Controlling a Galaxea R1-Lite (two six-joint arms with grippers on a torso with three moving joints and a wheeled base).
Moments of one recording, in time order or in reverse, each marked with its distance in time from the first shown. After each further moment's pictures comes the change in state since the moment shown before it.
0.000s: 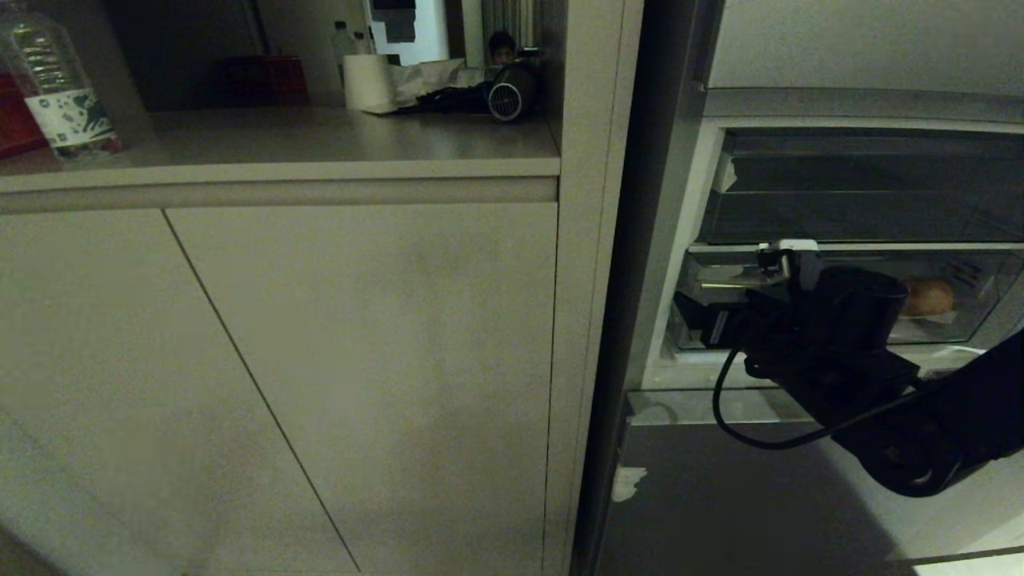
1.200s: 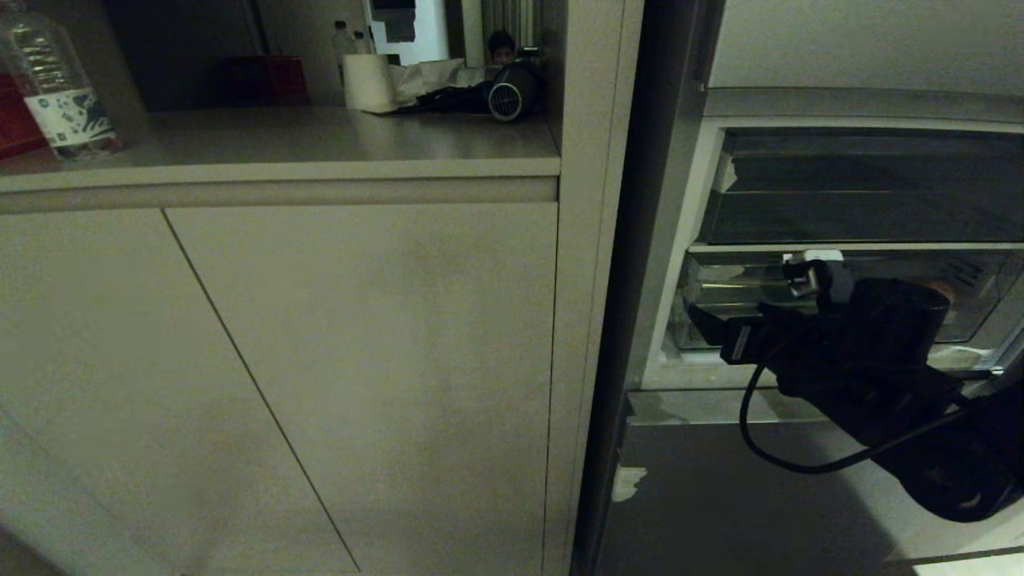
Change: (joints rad) left arm 0.000 0.000 0.000 0.000 0.000 0.000; right arm -0.032 -0.073 0.106 0.002 0.066 0.000
